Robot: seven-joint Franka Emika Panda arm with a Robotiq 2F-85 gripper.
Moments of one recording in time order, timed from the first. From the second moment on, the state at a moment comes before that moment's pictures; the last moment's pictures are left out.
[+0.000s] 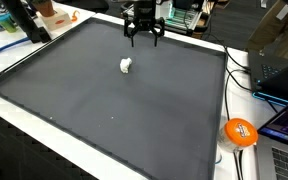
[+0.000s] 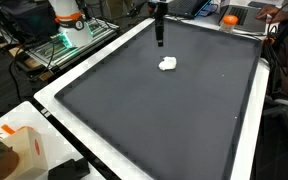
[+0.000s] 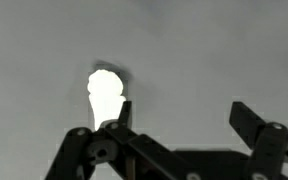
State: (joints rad) arm 0.85 0.59 -0.87 -1.92 -2.42 3.93 2.17
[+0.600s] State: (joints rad) arm 0.80 0.39 -0.80 -2.11 -2.41 3.71 2.16
